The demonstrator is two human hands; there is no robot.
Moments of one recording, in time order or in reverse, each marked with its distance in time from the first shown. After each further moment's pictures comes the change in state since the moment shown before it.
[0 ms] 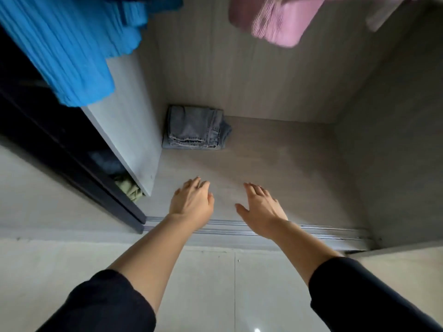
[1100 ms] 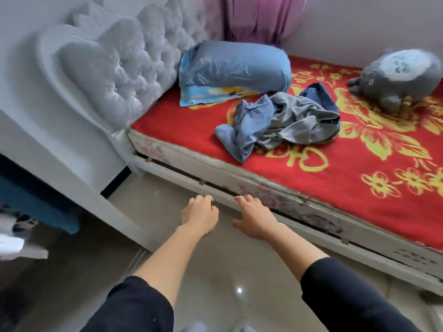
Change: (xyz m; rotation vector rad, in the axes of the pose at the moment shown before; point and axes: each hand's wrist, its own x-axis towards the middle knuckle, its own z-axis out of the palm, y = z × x) left_hand -0.430 0.734 -0.196 0.240 -0.382 0.920; right_hand -0.716 0.315 -0.382 0.397 0.333 0.902
